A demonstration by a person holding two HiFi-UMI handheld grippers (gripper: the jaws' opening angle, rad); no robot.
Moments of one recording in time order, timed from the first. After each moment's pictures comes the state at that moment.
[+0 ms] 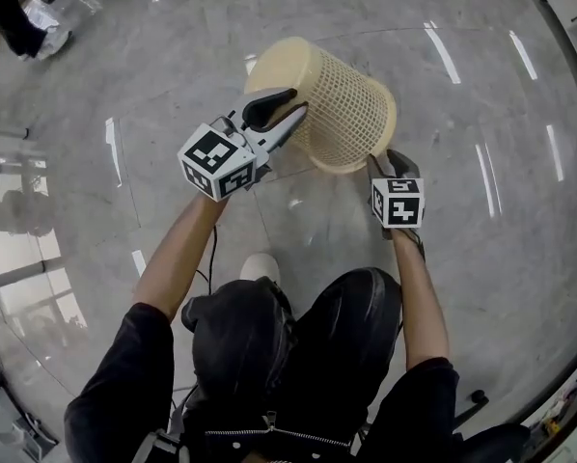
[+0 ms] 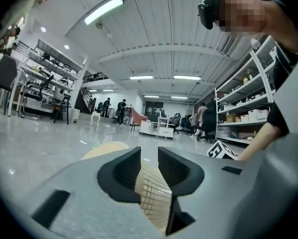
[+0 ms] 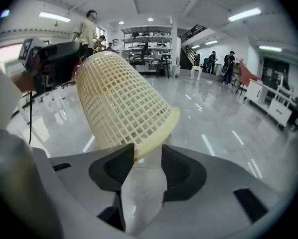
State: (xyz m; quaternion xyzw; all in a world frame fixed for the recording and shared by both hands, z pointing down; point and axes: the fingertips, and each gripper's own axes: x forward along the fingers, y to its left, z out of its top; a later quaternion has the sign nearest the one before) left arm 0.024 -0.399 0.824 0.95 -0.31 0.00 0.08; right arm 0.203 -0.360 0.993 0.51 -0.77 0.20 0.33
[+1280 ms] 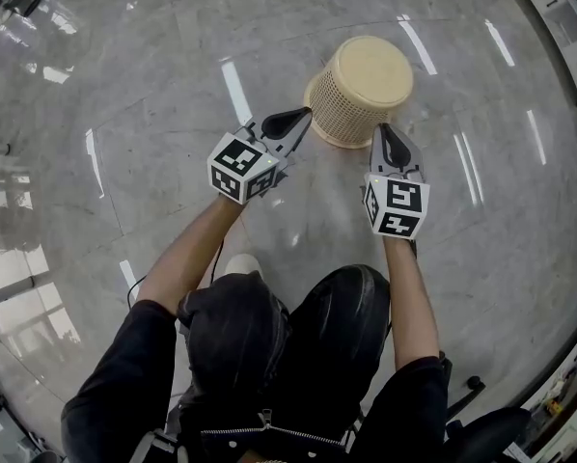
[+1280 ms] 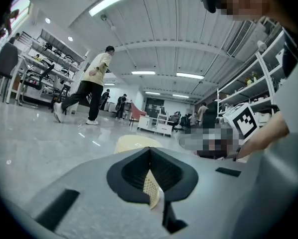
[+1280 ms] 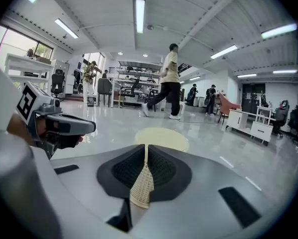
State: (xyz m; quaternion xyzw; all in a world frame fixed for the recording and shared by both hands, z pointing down) left arm 0.099 -0.396 0.871 0.94 -0.30 0.01 0.12; right arm 0.228 -0.380 0.864 0.61 -0.76 0.06 0.20
